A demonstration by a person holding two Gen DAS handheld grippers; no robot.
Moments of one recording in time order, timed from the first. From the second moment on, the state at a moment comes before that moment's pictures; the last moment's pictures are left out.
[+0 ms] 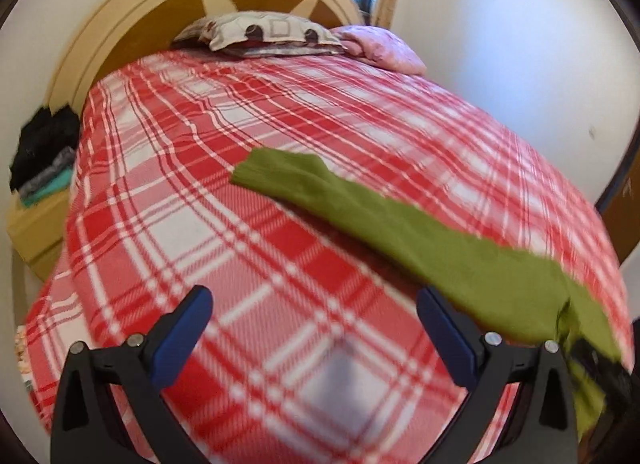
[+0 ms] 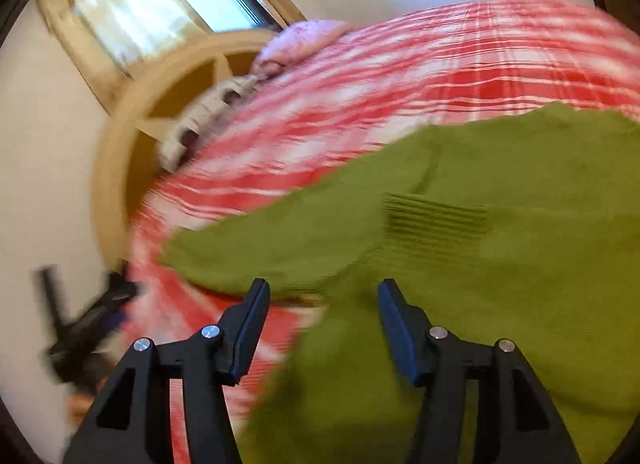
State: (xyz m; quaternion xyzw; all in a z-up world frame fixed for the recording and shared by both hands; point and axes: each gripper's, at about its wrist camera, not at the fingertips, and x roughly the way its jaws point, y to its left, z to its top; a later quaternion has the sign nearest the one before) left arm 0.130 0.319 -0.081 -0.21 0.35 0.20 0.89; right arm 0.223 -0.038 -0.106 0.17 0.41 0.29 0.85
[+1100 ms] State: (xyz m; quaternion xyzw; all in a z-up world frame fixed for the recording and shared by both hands) left arm 0.219 0.245 -0.030 -0.19 0.30 0.10 0.93; right arm 0.142 -0.170 -0.099 0.27 0.38 0.12 0.88
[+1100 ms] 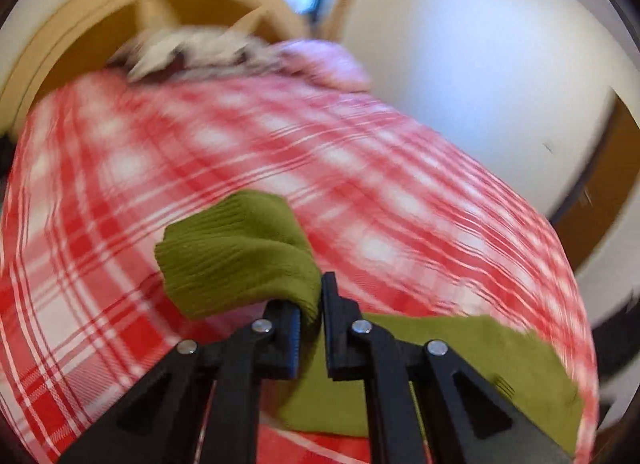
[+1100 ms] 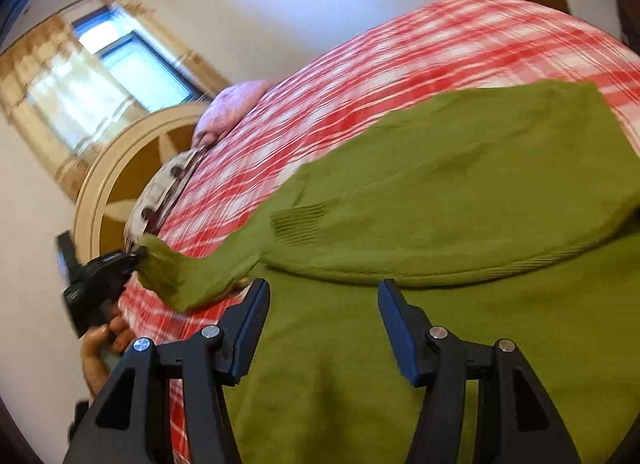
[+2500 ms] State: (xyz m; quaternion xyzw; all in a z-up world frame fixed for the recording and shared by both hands) left arm 0.128 0.061 -0.124 -0.06 0.38 0.04 0.92; right arm 0.243 -0.126 -0.110 0.09 0.45 -0.01 0.89
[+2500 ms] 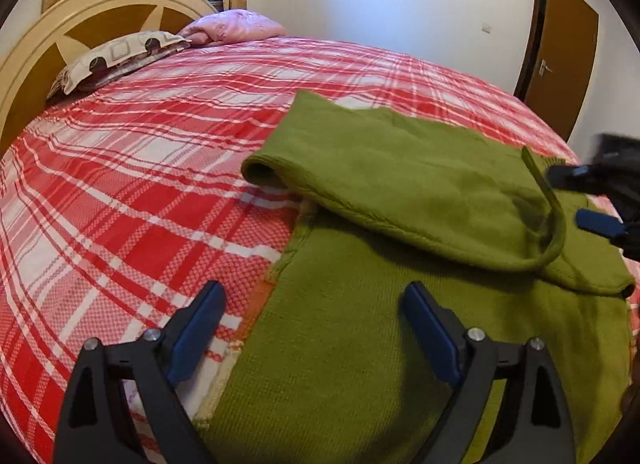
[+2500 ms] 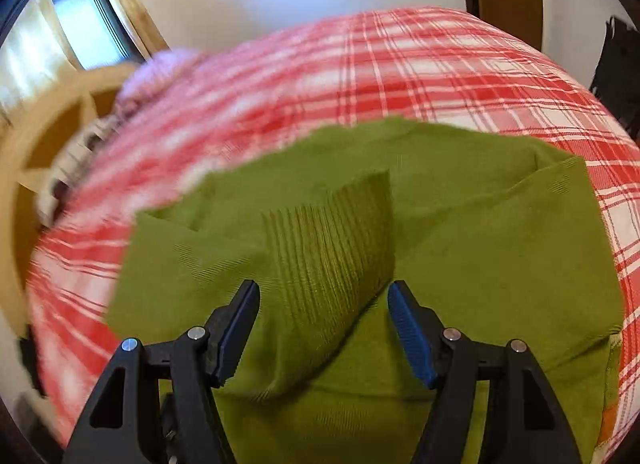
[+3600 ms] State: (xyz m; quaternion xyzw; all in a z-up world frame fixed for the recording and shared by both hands) left arm 0.134 0.063 -0.128 -0.05 0.38 0.02 0.92; right arm 0.195 -0.202 -0.113 0.10 0.41 0.05 0.91
